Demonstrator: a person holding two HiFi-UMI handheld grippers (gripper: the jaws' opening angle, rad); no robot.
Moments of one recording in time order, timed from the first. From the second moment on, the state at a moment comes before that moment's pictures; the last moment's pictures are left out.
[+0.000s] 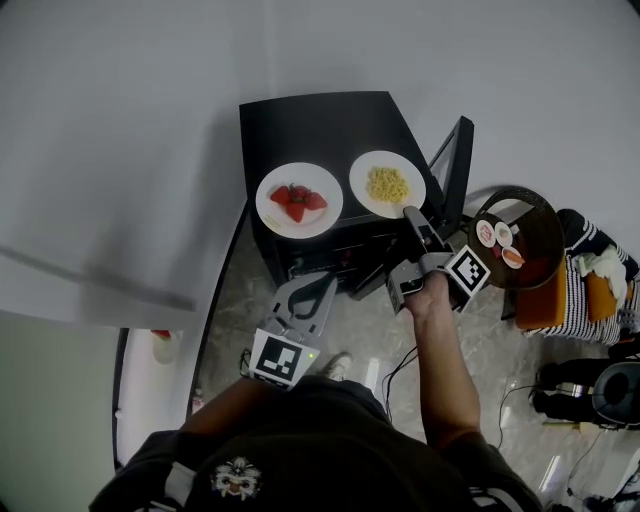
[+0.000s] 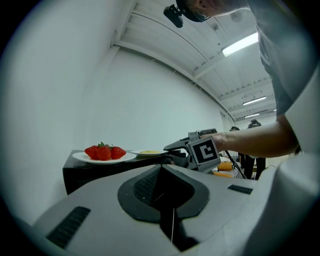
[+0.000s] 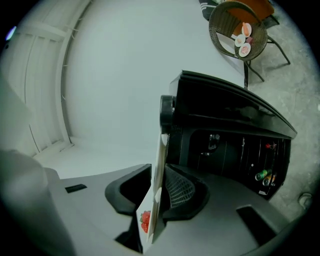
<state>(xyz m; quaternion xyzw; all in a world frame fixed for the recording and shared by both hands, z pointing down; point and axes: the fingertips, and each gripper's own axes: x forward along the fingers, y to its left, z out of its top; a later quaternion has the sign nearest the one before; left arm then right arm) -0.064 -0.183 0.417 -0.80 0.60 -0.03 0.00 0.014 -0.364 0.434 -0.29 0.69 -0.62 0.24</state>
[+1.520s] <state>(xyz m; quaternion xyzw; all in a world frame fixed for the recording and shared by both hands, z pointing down) -0.056 -0.176 0.434 -0.81 0.59 -0.03 -0.01 0.070 -0.296 0.390 -0.23 0.68 -0.61 0.33</state>
